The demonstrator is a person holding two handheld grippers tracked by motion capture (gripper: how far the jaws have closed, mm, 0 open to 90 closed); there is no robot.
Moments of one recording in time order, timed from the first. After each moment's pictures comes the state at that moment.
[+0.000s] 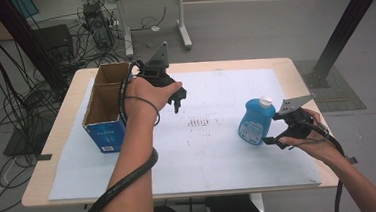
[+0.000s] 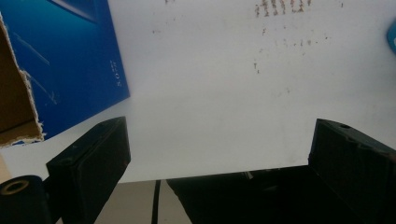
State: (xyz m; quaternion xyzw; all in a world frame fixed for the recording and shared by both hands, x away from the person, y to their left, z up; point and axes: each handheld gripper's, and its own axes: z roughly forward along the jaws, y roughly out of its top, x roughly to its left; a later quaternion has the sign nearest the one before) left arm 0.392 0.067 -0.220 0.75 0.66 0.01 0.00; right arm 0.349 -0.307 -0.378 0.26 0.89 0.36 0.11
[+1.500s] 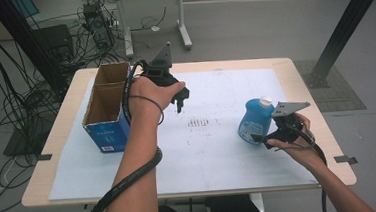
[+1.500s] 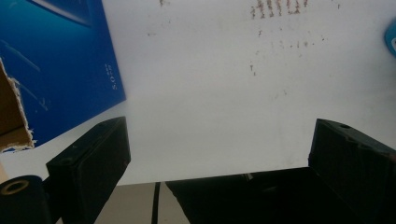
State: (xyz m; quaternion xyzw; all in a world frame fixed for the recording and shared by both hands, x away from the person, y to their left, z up) left arm 0.396 0.060 -0.222 0.75 0.66 0.01 0.00; right arm 0.350 -0.290 -0.400 0.29 0.85 0.42 0.17
